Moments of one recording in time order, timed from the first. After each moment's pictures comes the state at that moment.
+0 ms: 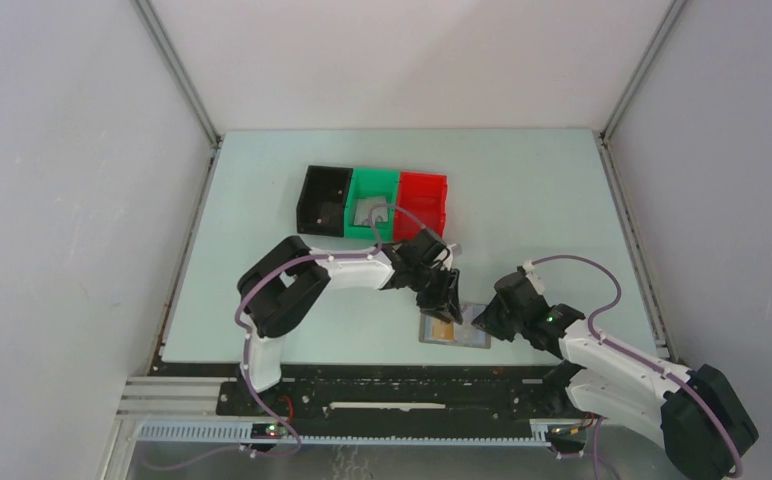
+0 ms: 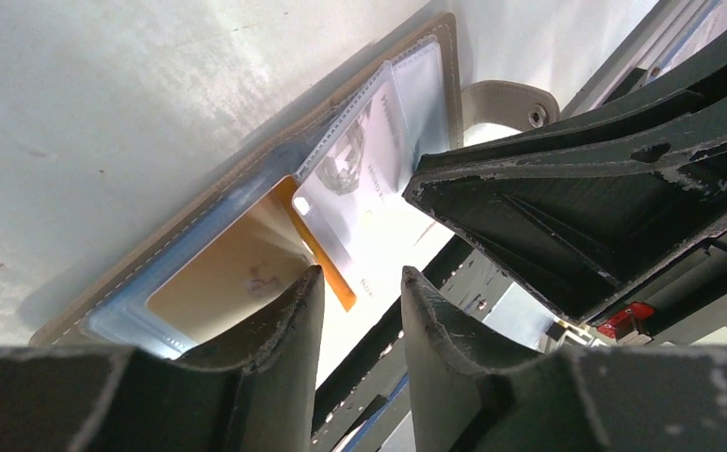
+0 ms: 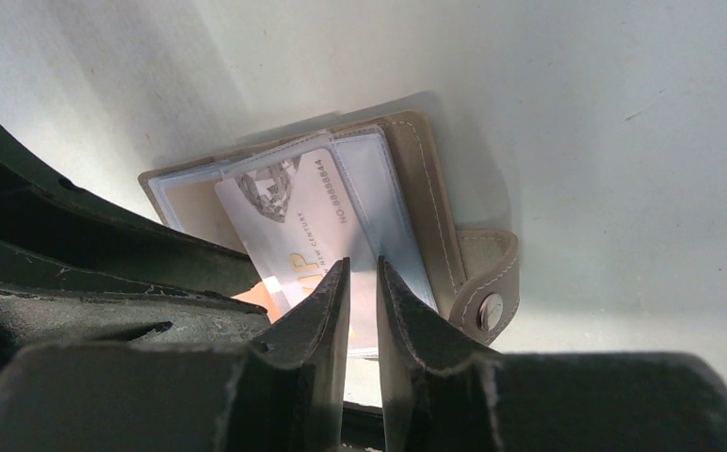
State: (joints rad) left arm -0.92 1.95 1.17 -0.19 0.52 -0.74; right arm 0.63 0.93 0.33 -0.35 0.07 1.13
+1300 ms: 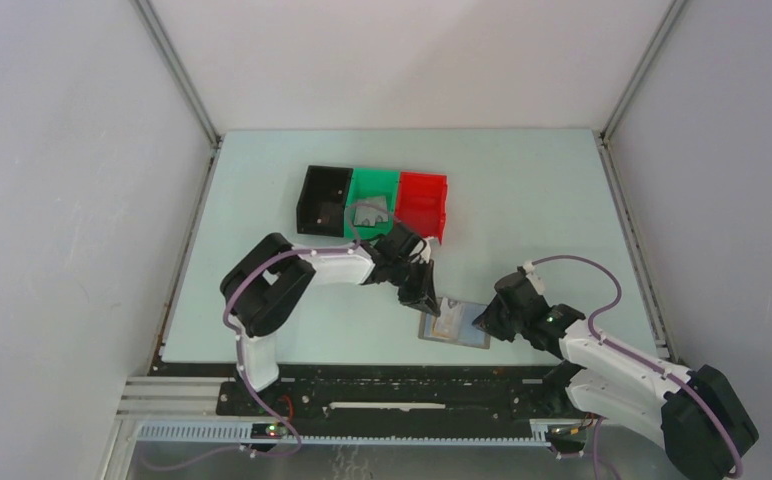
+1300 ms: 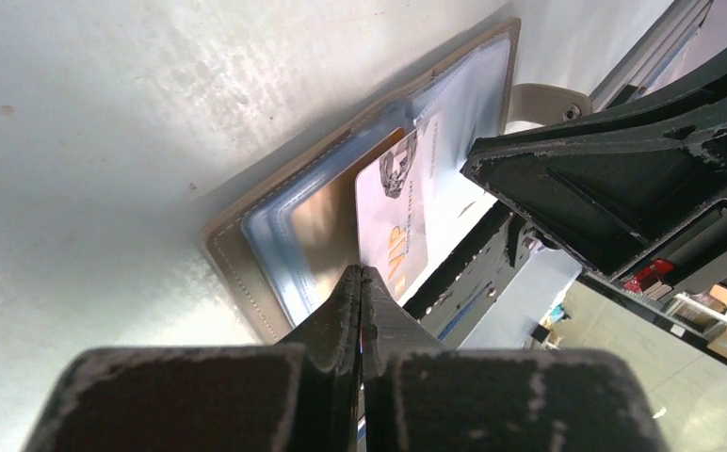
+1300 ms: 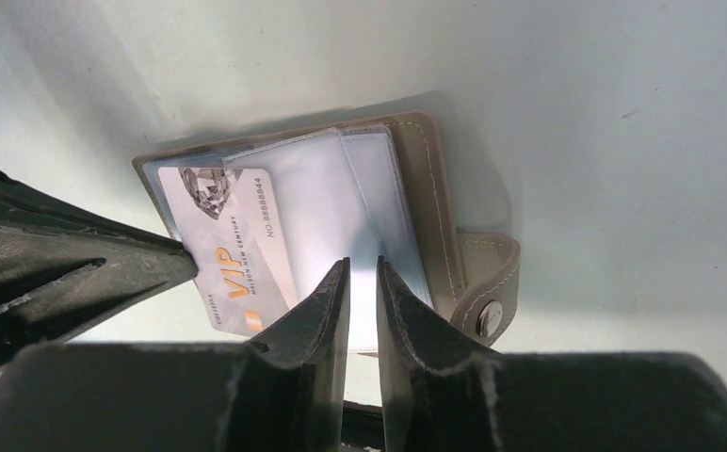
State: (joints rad) left arm -0.82 1.89 1.06 -0.15 0.58 -0.73; right arm 0.63 0.92 0.33 -0.36 0.07 1.13
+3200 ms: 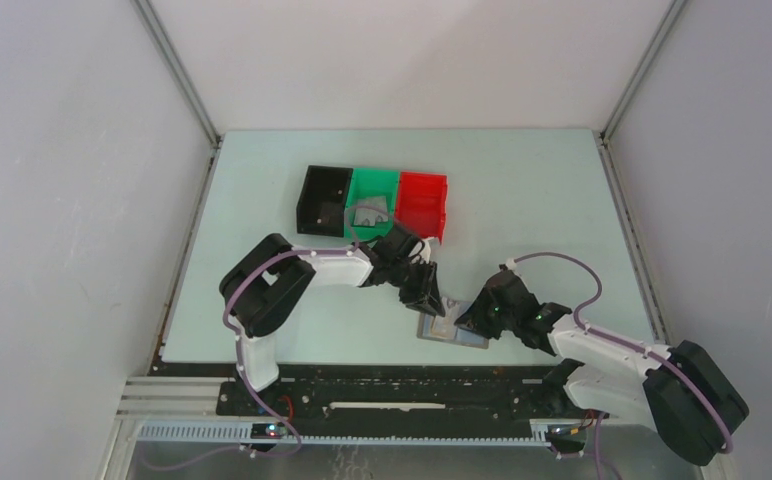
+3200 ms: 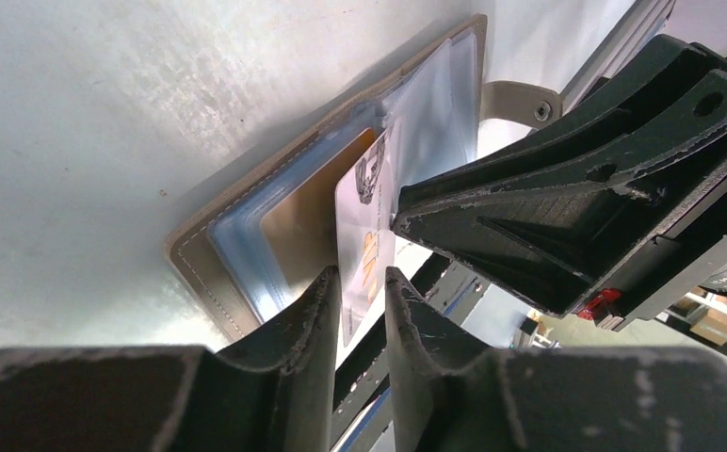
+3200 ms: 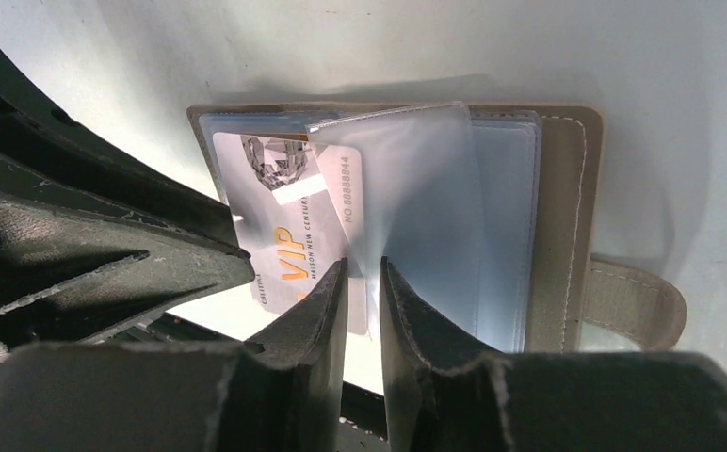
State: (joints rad) left arm -0.81 1.88 1.03 -0.08 0.62 -0.74; right arm 0.67 1.05 0.31 -0.15 -0.06 1.12
